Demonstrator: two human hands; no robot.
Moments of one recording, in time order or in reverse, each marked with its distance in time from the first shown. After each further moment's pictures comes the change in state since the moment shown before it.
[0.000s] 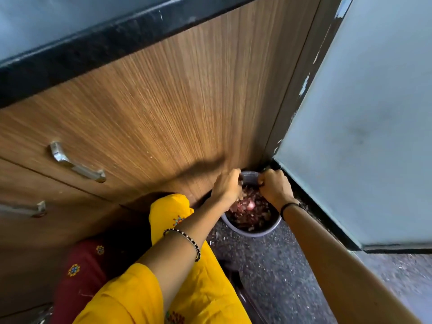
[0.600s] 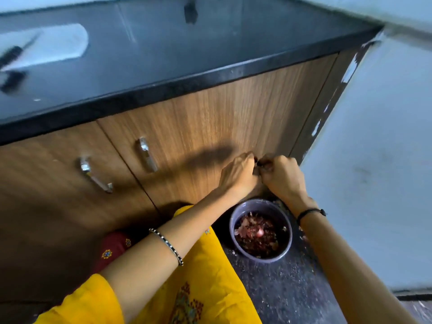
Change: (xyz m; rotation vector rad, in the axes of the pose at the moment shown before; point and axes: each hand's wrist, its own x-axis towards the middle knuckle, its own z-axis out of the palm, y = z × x) left_hand -0.074 0.057 -0.131 0.008 0.283 0.156; right_hand -0.074 -0.094 -0.100 0.136 0.282 -0.316
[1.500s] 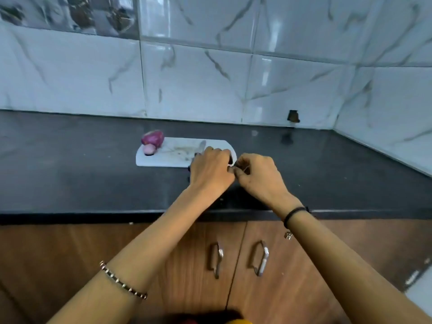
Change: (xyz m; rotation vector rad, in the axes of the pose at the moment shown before) left_hand -0.061 -0.112 -0.356 0.370 0.574 -0.222; right_hand 0.046 -0.374 -0.024 0.114 0.064 -0.696
